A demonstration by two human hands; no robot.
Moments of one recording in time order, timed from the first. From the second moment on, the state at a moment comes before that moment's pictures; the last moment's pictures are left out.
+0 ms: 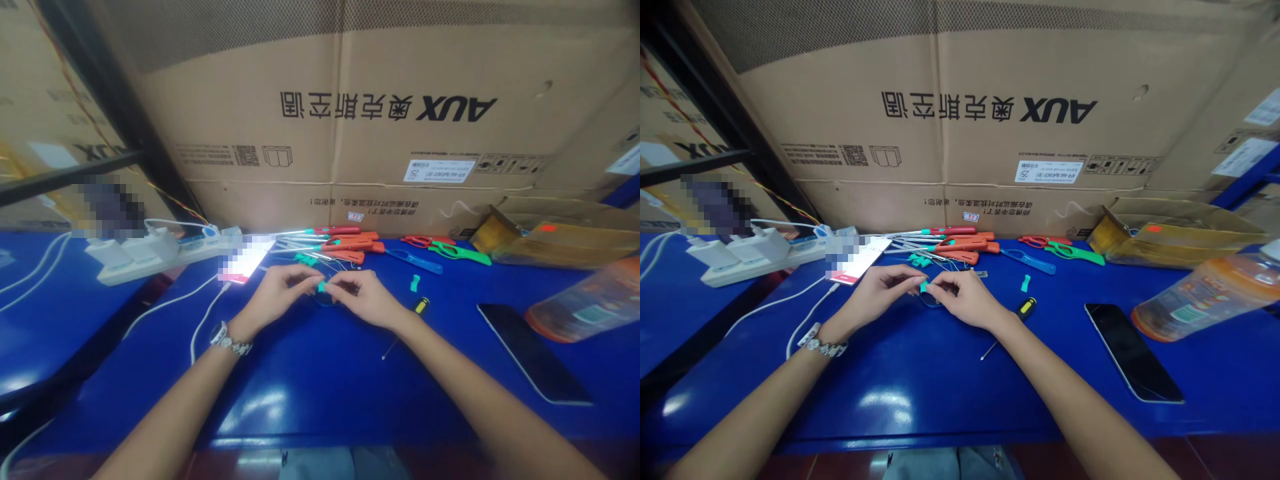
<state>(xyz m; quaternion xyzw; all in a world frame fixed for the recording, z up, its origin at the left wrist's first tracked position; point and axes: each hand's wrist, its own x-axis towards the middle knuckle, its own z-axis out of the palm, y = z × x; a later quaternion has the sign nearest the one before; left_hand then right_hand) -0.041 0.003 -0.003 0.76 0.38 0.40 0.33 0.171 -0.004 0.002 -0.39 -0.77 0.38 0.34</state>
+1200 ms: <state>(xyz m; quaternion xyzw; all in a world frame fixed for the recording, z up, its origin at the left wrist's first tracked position) -0.052 0.027 -0.023 0.87 0.34 0.27 0.22 0.200 0.001 -0.012 -0.39 -0.87 0.22 0.22</state>
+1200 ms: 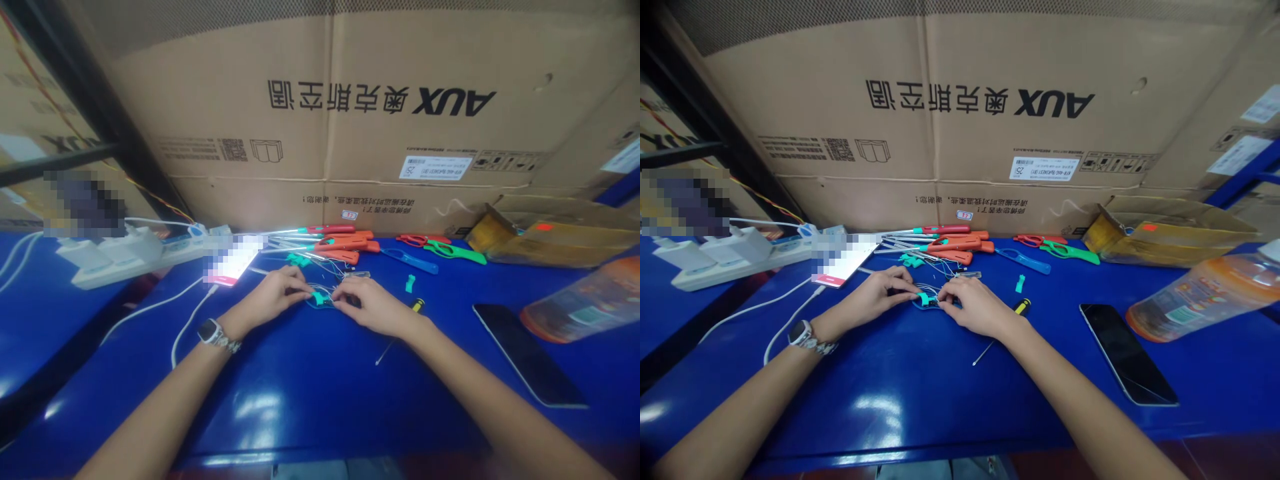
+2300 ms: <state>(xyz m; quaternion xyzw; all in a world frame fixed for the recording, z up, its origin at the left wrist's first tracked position) -0.041 0.024 -0.006 0.92 0.35 0.12 0.12 0.199 -0.002 -0.016 -0.38 -0.87 0.22 0.22</state>
